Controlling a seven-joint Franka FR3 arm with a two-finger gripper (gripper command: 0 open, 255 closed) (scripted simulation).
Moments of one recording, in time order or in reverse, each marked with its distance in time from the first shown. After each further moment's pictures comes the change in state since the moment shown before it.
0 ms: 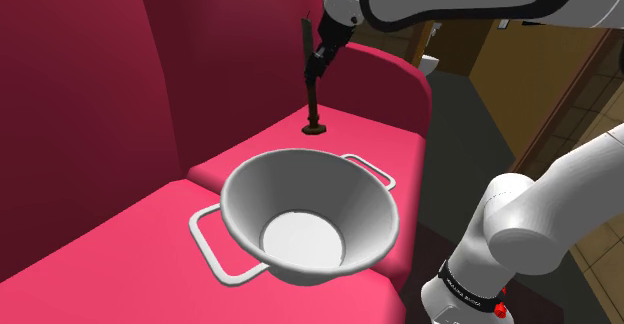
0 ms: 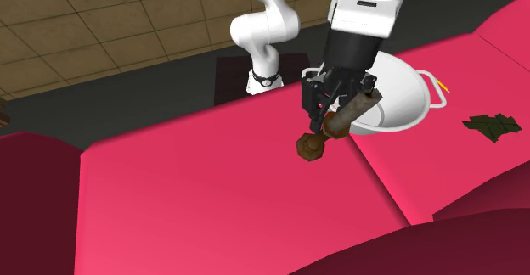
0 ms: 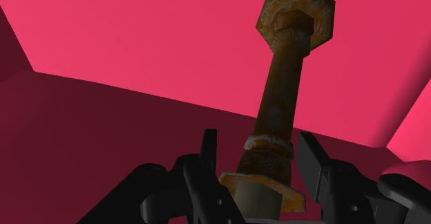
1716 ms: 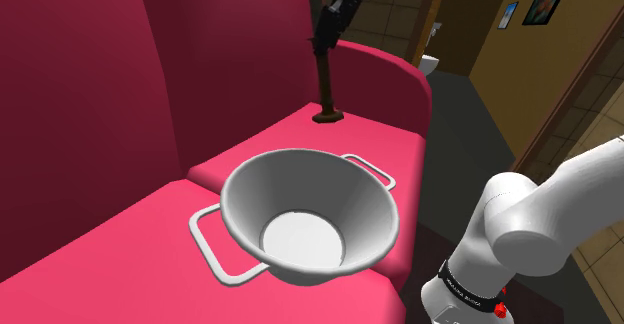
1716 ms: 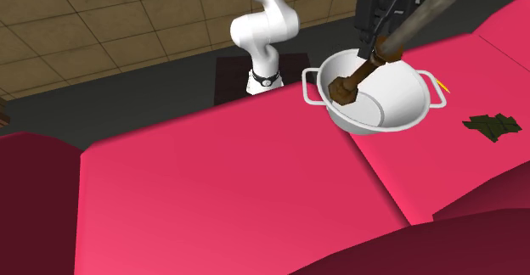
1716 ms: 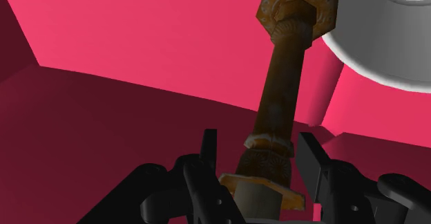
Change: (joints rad) arm 0.055 -0.094 0.145 0.181 0.032 -0.307 0.127
